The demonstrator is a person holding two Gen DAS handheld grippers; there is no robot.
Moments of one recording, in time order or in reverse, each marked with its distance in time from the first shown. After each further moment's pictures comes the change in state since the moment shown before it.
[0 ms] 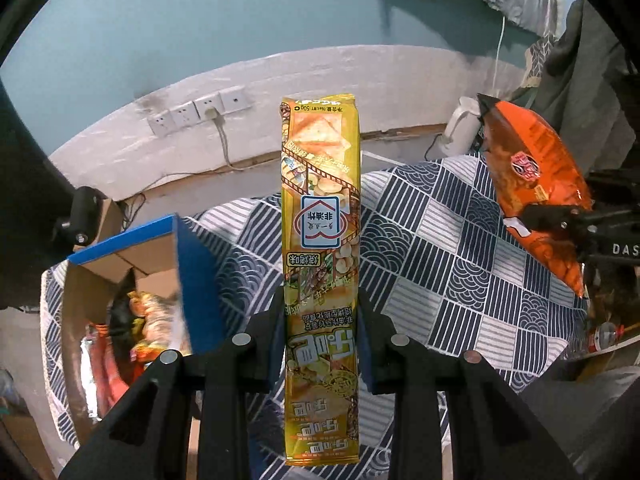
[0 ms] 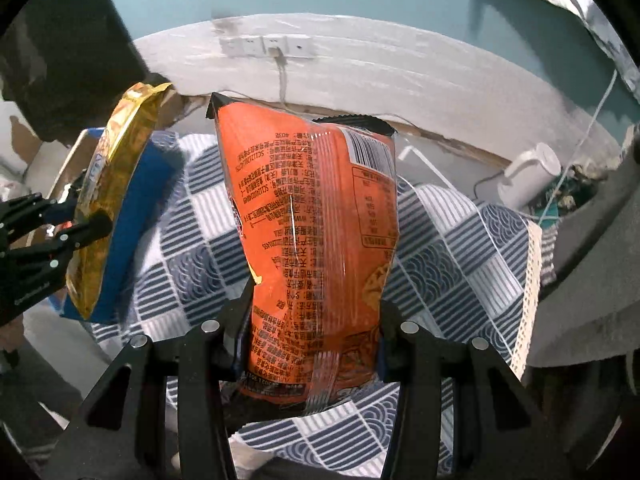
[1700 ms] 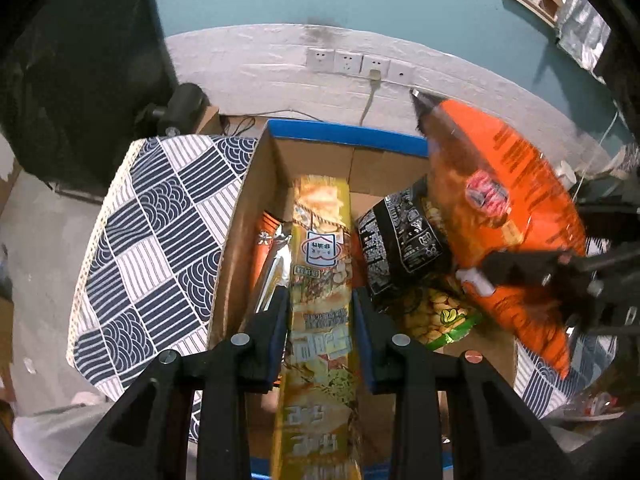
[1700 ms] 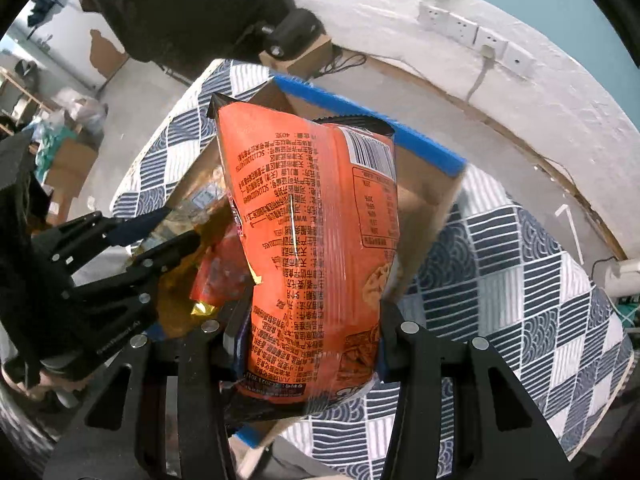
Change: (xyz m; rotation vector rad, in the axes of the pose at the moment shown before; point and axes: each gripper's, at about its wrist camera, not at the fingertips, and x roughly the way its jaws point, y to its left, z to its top) left arm -0.003 0.244 -0.109 -0.391 0.037 0.110; right arm 0.100 0.312 0.096 -0.281 0.192 0.259
